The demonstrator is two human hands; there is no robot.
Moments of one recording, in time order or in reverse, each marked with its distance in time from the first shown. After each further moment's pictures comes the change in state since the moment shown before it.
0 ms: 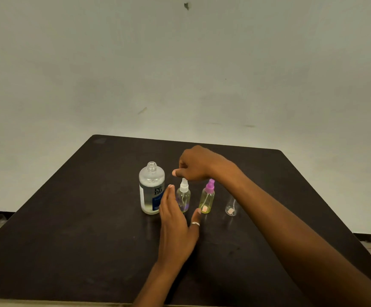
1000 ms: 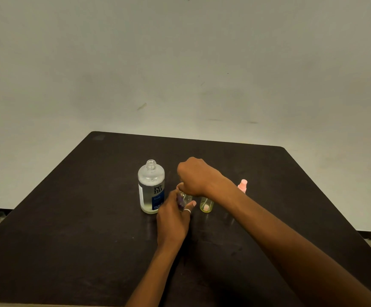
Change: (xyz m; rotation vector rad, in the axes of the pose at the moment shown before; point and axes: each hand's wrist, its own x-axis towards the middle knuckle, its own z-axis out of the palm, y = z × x) left_hand 0.037 -0.033 0.015 0.064 0.038 -0.122; right_hand -0.011 -0.014 0.032 -0.144 0.059 -0.049
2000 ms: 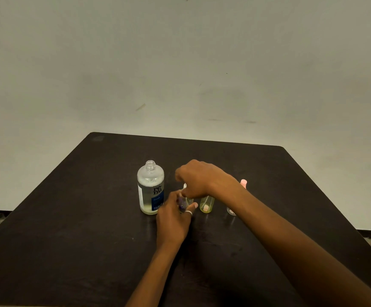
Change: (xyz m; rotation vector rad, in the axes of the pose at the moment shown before) left_hand -0.001 0.006 -0.004 -0.025 -0.057 -0.017; right_hand -0.005 0.001 -0.008 -0.019 -0.148 0.000
